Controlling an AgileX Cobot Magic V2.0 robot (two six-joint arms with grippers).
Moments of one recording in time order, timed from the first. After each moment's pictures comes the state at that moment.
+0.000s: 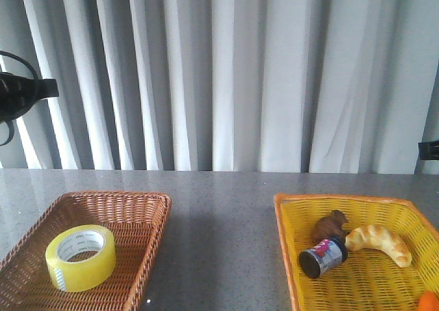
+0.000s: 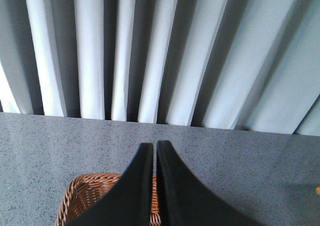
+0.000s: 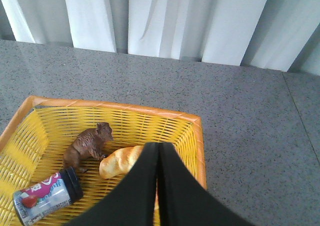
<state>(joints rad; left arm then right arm) -0.09 1.41 -1.51 0.01 0.46 -0.20 -0.10 1.35 -1.39 0.02 0.61 -0.12</state>
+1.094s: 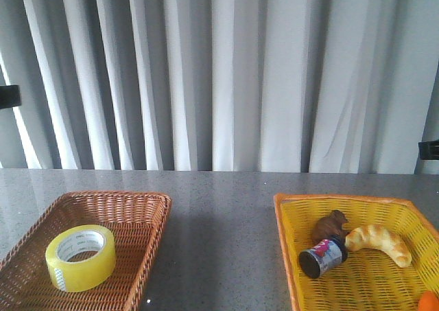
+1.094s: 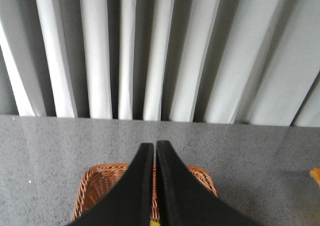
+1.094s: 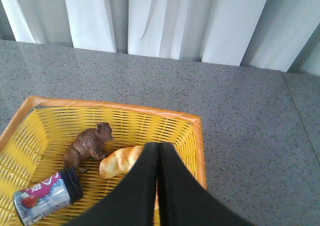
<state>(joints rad) -0.09 1.20 -1.36 0.03 0.46 -0.16 -0.10 1.35 -1.39 0.02 0.61 -0.12</state>
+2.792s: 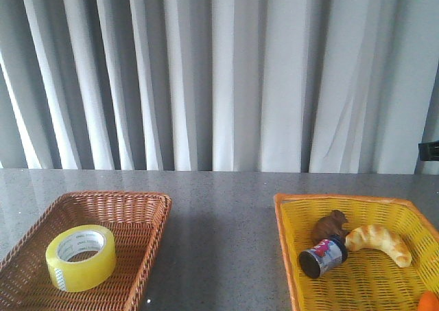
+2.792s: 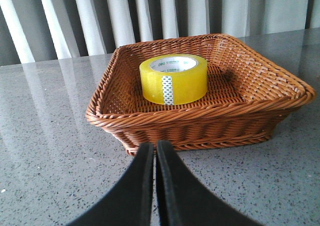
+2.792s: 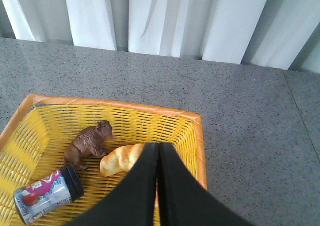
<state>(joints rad) -0.04 -0.01 0.02 0.02 0.18 0.05 -0.10 1.35 -1.39 0.02 0.61 -0.12</state>
